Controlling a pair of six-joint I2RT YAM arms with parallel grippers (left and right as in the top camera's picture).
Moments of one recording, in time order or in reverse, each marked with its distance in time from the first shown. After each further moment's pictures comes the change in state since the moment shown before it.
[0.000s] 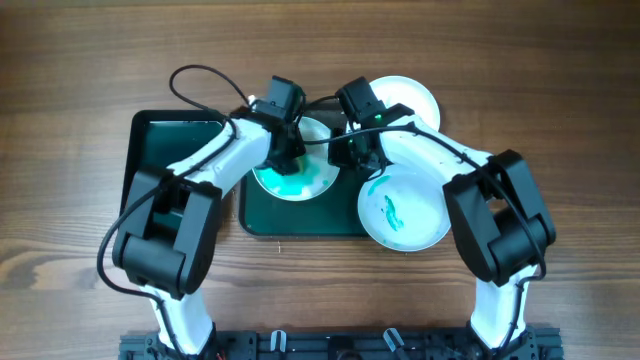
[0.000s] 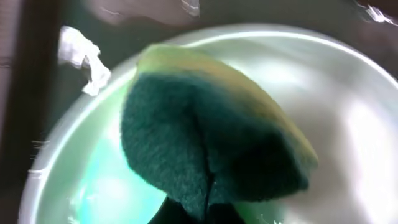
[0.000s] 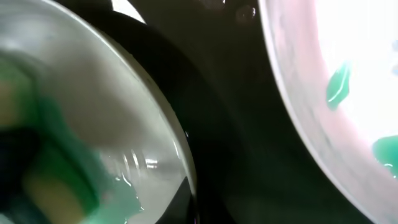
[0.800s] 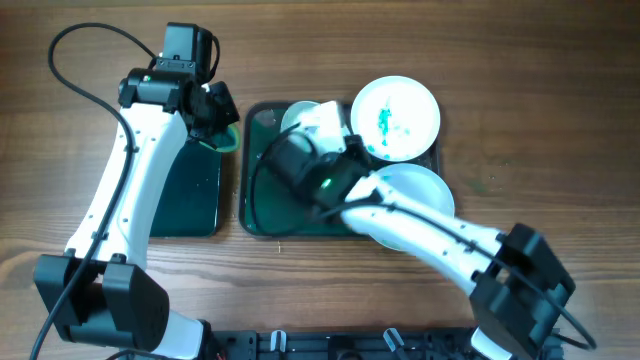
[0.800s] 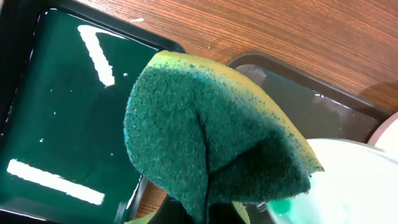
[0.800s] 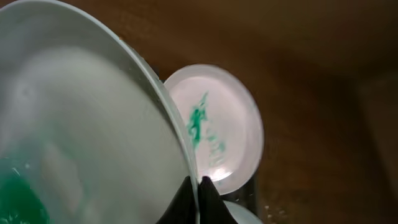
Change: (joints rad) left arm 0.252 -0.287 0.257 -0.458 -0.041 0.136; right arm 0.441 -0.257 -0.001 -0.181 1.191 -0.149
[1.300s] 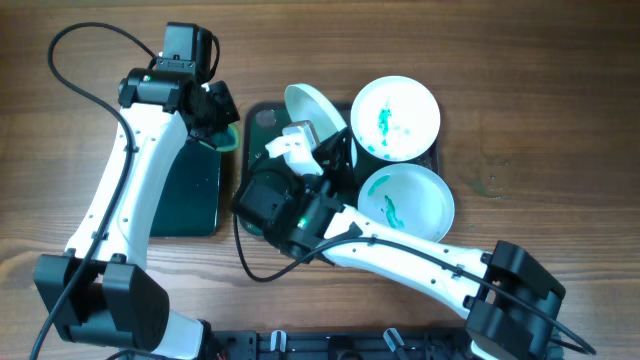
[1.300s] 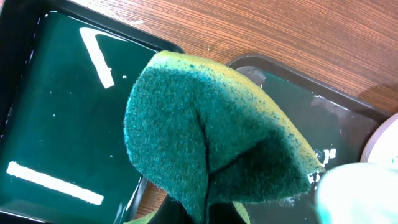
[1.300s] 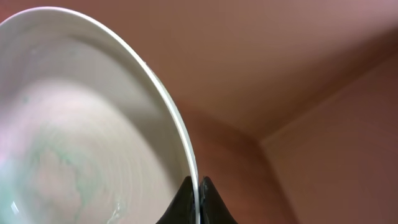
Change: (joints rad) left arm 0.000 0.000 0.000 0.005 0.000 0.000; right arm 0.142 0.000 0.000 0.022 0.433 -0.051
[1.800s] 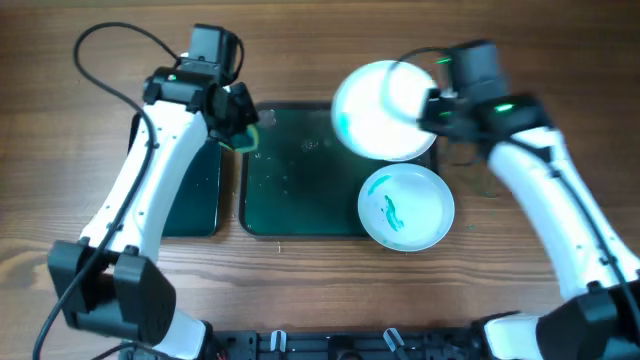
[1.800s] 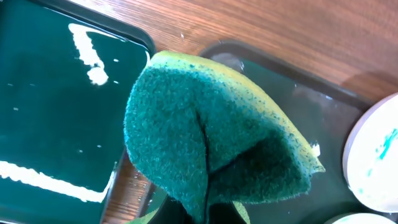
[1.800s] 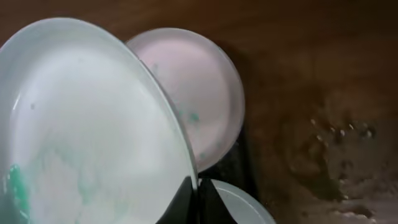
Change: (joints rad) left arm -0.082 0.034 0.000 0.021 0.005 -0.064; right arm -0.888 -0.247 0.002 -0.143 -1.352 0.033
